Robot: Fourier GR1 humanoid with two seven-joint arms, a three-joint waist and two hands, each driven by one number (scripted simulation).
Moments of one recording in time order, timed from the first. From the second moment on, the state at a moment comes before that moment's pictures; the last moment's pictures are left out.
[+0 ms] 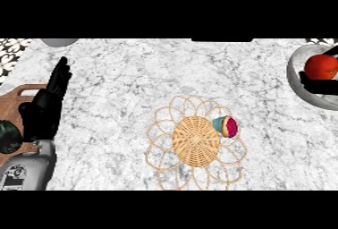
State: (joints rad) left arm -0.23 0.24 0.01 -1.62 -0.15 0.14 0.19; right arm -0.49 -0.40 -0.36 -1.27 0.55 -0.13 0.04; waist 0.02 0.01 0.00
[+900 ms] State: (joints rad) left arm -0.26 0.22 0.00 -1.59 -0.15 0.12 0.17; right arm -0.74 -0.64 -0.52 -0.42 0.64 -0.34 -0.33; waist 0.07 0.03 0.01
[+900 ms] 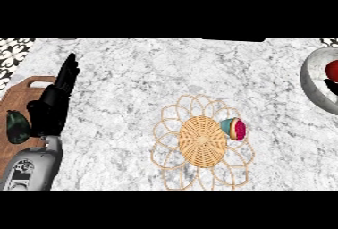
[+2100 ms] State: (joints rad) left arm -0.26 0.22 0.03 -1.59 -0.16 0.12 0.17; right arm -0.69 -0.83 -0.79 -0.18 0.34 0.11 -0.69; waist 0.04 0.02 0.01
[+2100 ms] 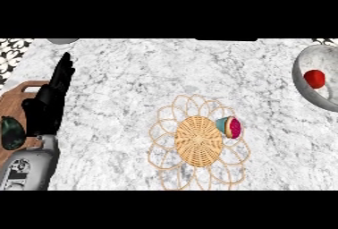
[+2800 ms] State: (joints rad) left arm -0.22 0.23 0.05 -1.62 -0.15 0.10 0.18; right arm -0.49 -0.89 -0.80 -0.19 0.28 0.35 -0.83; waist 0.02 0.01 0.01
